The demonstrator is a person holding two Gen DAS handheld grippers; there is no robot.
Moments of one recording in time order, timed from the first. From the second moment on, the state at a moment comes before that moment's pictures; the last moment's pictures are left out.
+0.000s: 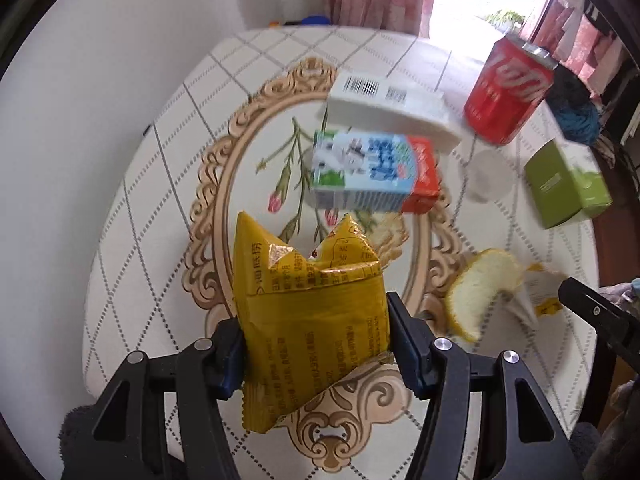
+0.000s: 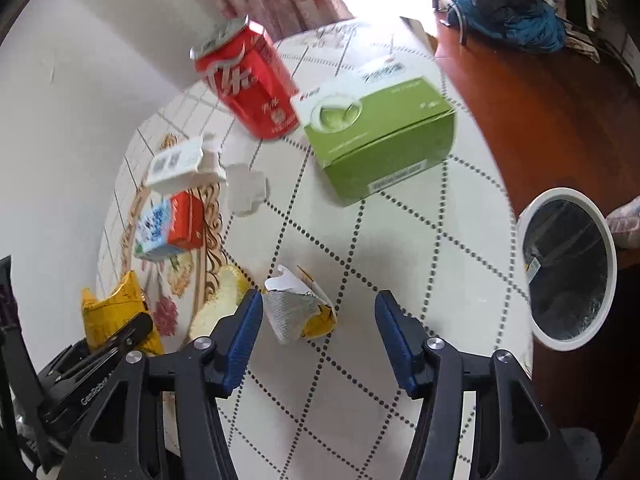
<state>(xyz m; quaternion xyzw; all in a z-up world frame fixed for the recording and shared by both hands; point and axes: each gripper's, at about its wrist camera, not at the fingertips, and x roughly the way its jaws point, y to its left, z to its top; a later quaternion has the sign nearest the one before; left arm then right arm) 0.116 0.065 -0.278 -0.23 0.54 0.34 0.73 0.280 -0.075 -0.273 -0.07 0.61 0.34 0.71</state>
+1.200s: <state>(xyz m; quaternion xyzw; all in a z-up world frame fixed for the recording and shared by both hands) 0.185 -0.039 -0.136 -0.15 0.45 0.25 0.84 0.315 -0.199 -0.160 -0.03 0.51 0.30 0.80</state>
